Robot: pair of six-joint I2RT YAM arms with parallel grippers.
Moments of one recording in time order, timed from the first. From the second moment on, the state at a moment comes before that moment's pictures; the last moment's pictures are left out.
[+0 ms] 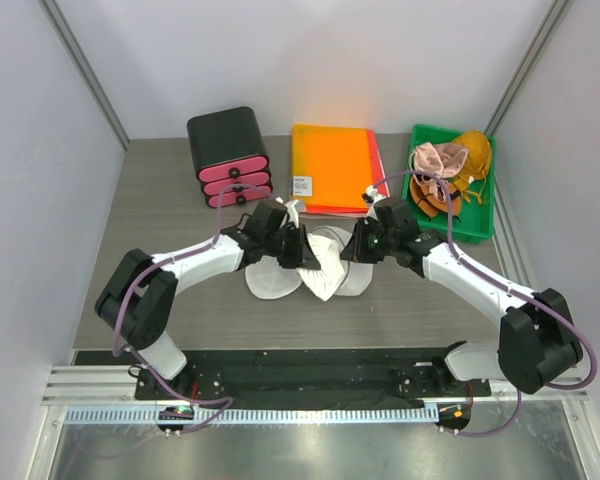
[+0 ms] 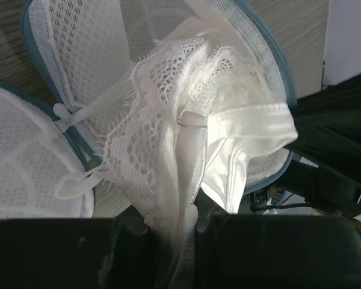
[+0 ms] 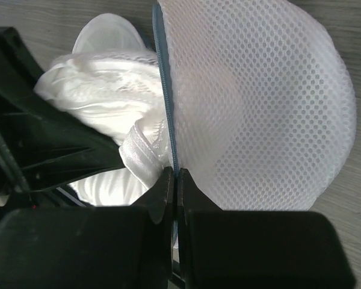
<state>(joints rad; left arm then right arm) -0.65 1.62 0.97 -0.10 0.44 -0.70 0.49 1.32 0.86 -0.29 -0.26 0.53</state>
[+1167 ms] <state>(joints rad) -0.78 1.65 0.65 0.70 0.36 -0.92 0.56 1.14 0.88 -0.51 -0.17 0.68</state>
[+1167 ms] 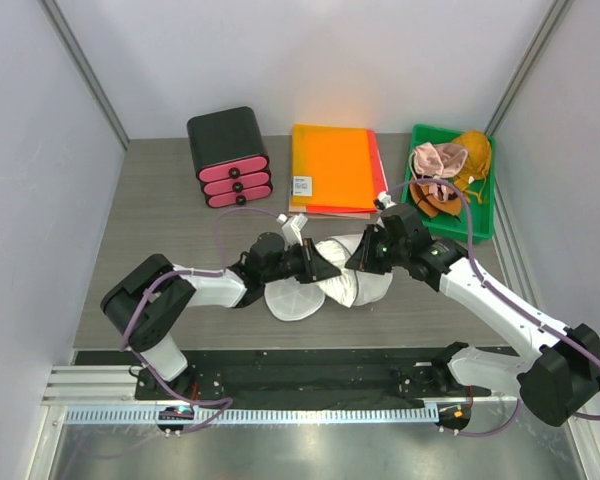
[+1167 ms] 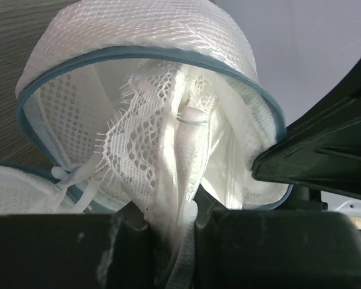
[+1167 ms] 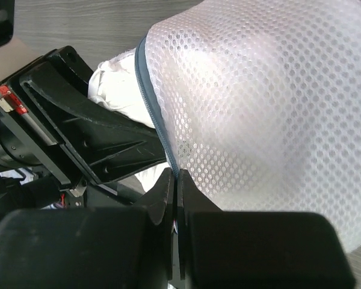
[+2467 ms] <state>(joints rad) -0.84 1.85 0.80 0.82 0.34 -0.97 0.22 1.10 0.91 -0.72 0.28 0.62</state>
